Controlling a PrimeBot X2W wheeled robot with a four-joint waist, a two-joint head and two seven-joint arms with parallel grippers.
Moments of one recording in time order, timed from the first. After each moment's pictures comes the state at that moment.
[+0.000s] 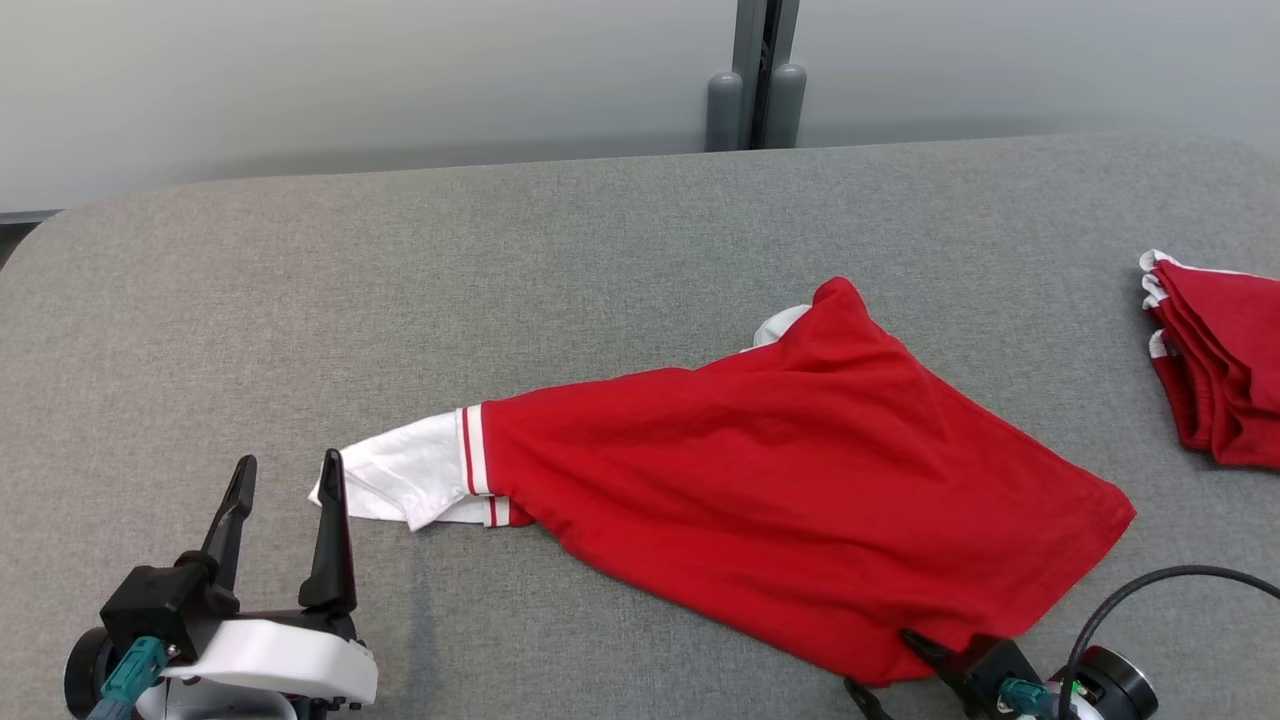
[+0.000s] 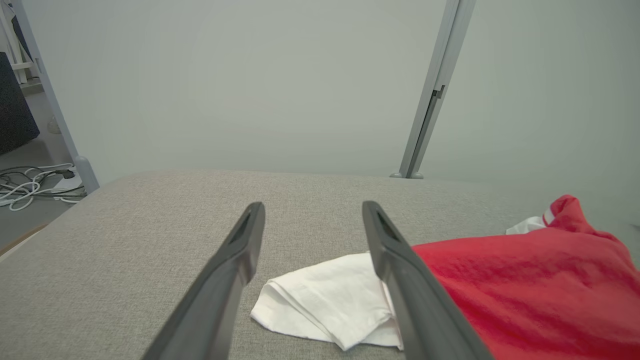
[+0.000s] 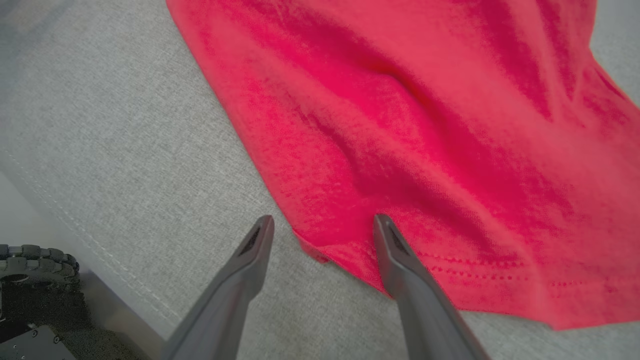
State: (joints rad) left arm -0.03 0.35 -0.31 0.02 -0.55 0.28 -0.24; right arm -0.02 -0.34 0.54 0.19 0.22 0.13 0.10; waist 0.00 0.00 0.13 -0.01
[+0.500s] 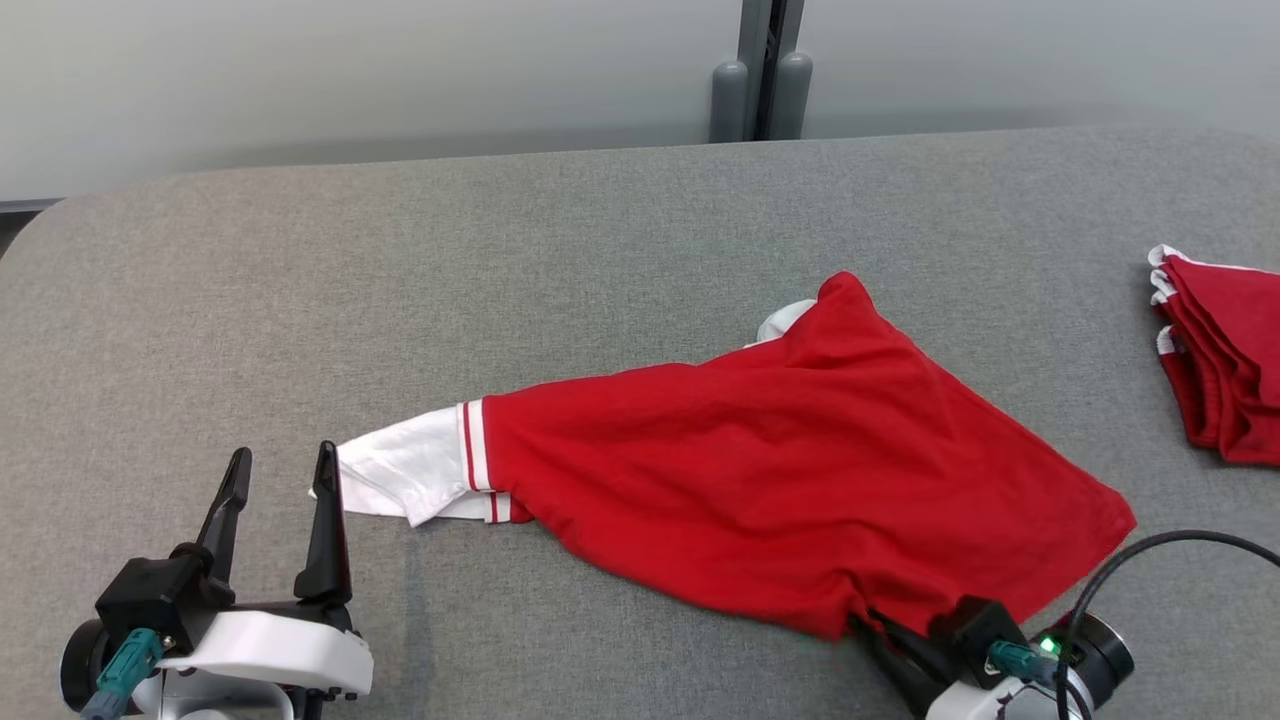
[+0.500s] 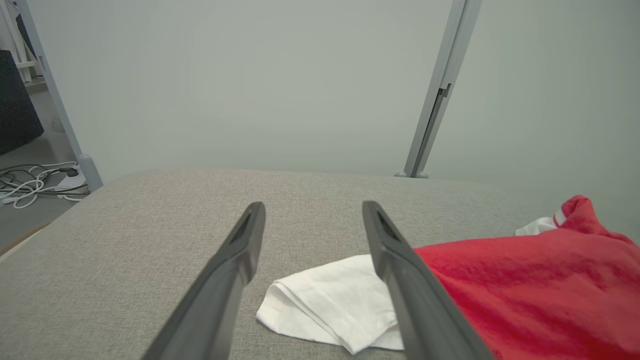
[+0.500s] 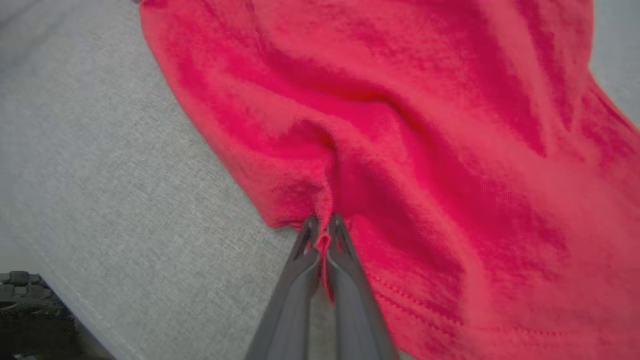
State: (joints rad) left arm -0.05 0.34 -0.30 0.04 -0.55 0.27 -0.25; right arm -0.12 -0.31 0.56 0.30 0.23 0.13 0.04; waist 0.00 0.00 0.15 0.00
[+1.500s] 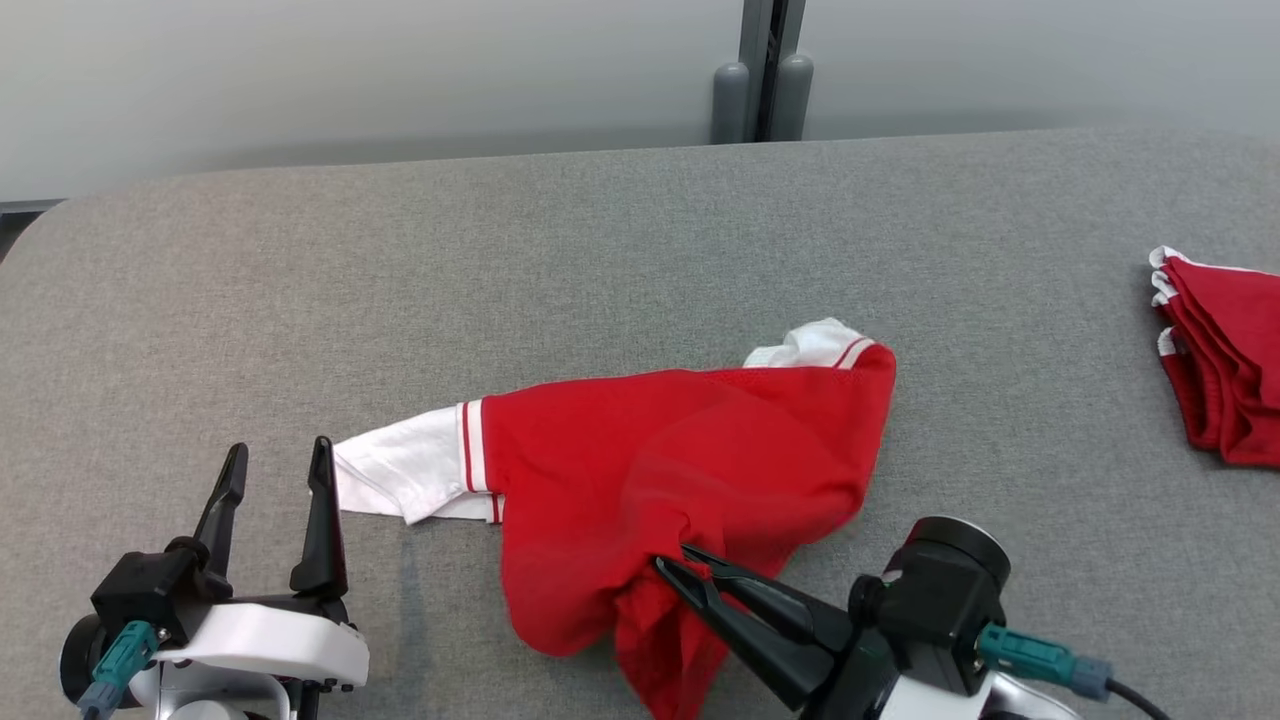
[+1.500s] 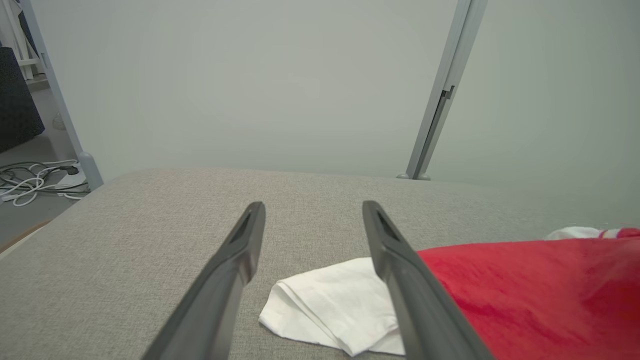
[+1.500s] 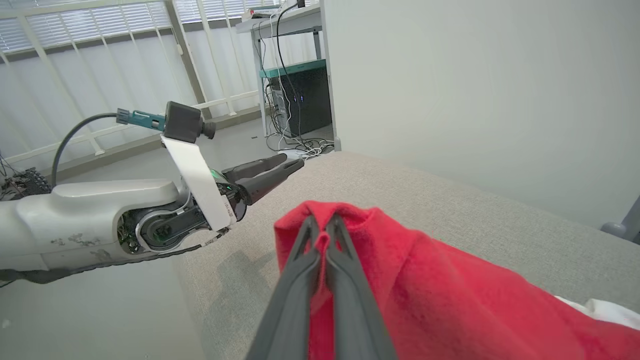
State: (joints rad) left arm -0.06 0.33 -0.28 0.09 -0.54 0.24 -0.26; right arm -0.19 -0.29 0.70 -0.35 0.43 0.13 0.17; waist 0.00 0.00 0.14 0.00
